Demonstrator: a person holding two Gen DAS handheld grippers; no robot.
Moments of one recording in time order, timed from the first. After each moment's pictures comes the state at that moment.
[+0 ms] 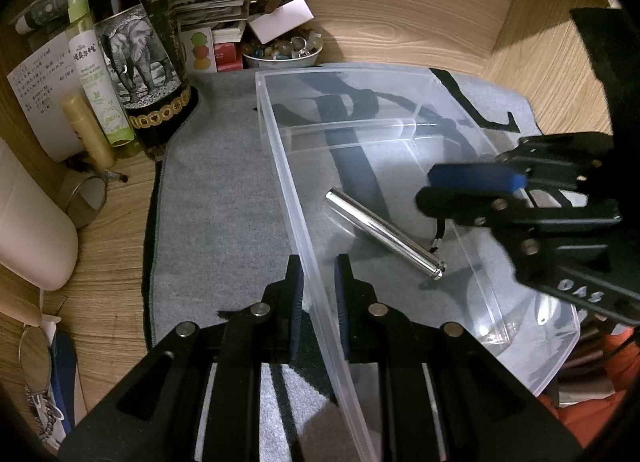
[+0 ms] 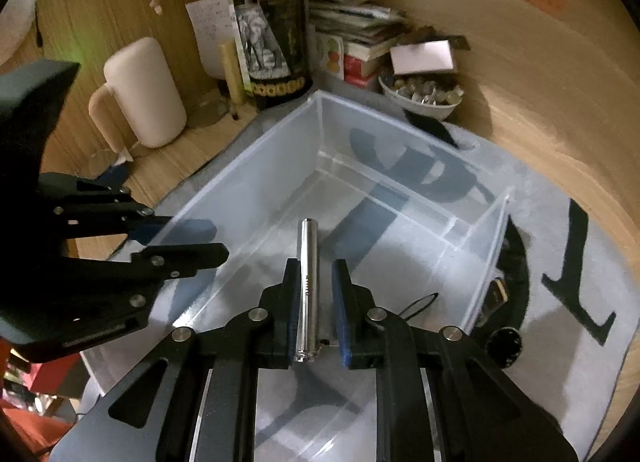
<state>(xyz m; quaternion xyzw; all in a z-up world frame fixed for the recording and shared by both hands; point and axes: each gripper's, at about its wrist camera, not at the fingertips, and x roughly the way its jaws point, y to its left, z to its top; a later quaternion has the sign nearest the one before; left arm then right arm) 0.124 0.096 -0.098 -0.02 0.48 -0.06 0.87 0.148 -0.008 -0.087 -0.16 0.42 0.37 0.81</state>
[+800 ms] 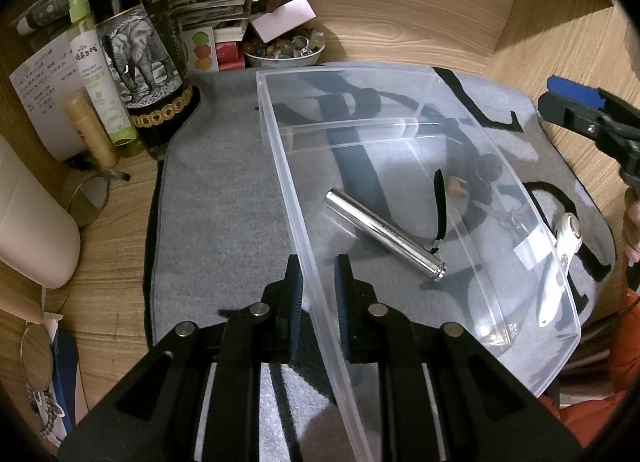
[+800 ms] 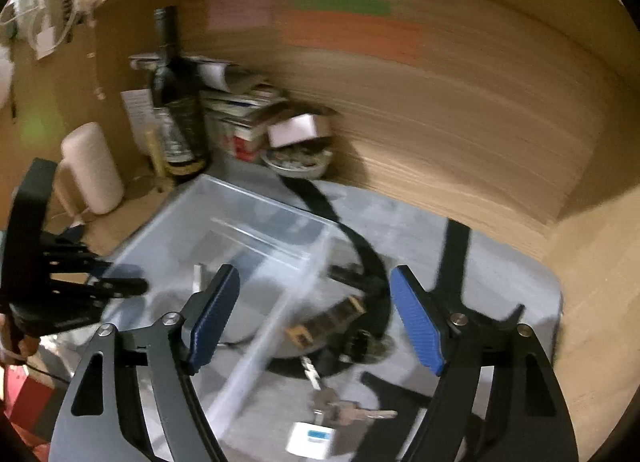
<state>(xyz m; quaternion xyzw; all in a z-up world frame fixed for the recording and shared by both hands) 0.124 0.096 -0.098 -0.02 0.48 -0.06 0.87 0.160 -0.099 -0.033 -0.13 0.33 0.26 0.90</state>
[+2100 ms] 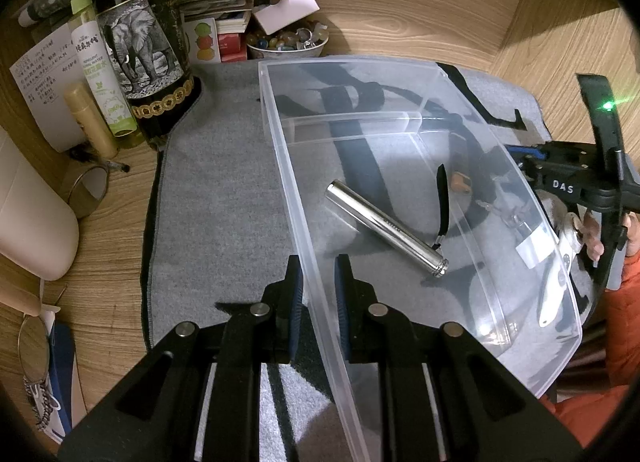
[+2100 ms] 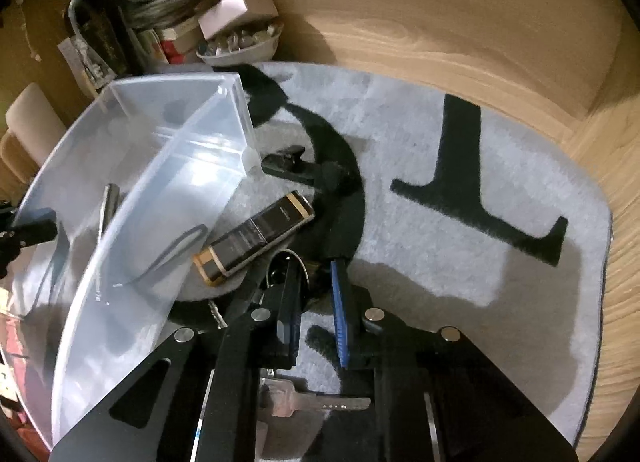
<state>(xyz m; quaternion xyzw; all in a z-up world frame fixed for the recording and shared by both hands) 0.124 0.095 -0.103 -0.02 0.49 -0.05 0.87 0.209 -0.131 -0.118 -0.11 0.46 0.24 0.85</state>
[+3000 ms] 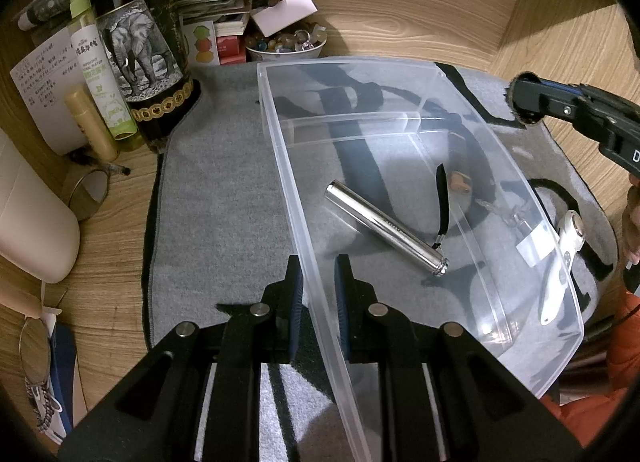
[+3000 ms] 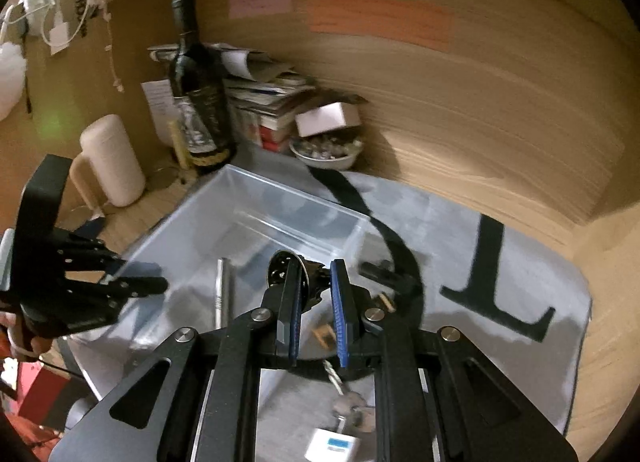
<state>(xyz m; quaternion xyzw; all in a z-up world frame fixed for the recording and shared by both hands) 0.124 0.094 -0.102 -0.02 0.49 -0.05 0.87 0.160 -0.079 -0.042 -0.12 0.34 0.31 0.88</state>
